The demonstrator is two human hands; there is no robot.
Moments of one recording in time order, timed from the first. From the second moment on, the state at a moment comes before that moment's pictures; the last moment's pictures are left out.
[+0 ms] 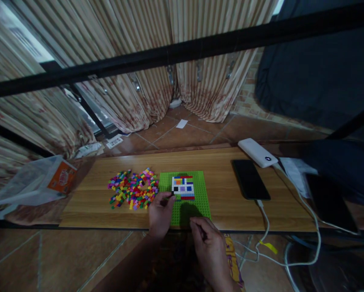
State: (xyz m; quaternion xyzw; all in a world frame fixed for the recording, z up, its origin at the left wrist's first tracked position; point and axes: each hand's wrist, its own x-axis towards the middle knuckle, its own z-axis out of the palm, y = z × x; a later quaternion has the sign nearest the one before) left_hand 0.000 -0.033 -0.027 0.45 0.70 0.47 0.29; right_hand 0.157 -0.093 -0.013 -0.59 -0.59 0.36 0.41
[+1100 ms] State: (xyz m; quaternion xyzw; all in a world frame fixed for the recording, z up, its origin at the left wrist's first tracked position) left_hand -0.002 -0.031 0.001 0.51 0.74 0.36 0.24; right_hand 0.166 -0.023 -0.026 -0.62 -0.53 0.38 0.44
